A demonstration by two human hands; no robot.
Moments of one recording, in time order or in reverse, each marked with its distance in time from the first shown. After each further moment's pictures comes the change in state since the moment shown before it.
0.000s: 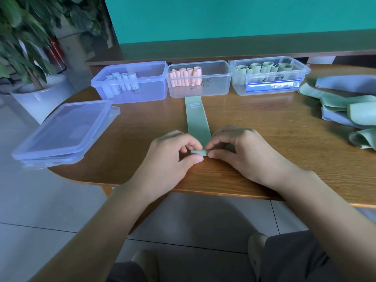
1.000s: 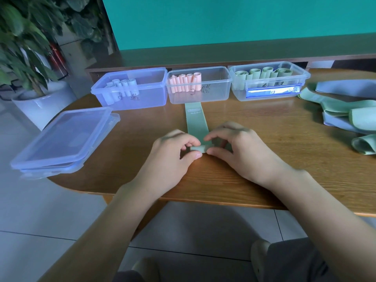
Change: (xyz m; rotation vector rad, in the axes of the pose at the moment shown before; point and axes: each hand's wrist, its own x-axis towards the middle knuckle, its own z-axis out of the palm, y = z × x) left_hand 0.021 -0.009 0.007 0.046 0.013 -0.029; right_hand 0.015 0.012 0.005 -0.074 0.086 -0.006
